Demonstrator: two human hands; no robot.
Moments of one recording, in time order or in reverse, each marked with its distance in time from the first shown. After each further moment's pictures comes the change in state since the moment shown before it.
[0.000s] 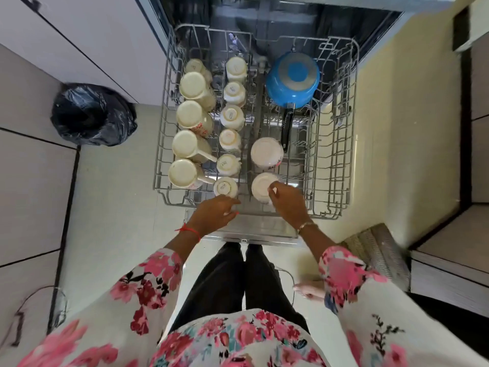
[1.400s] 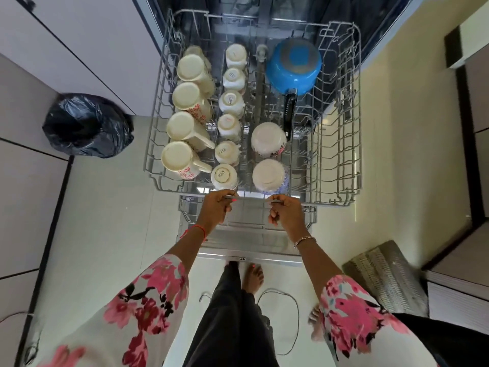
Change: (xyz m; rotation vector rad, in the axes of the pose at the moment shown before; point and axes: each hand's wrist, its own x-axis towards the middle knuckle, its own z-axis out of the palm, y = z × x) left_hand 0.044 -0.002 0.034 -1.089 0.270 -0.428; right_hand 0.004 0.022 0.046 1.169 -0.001 0.478
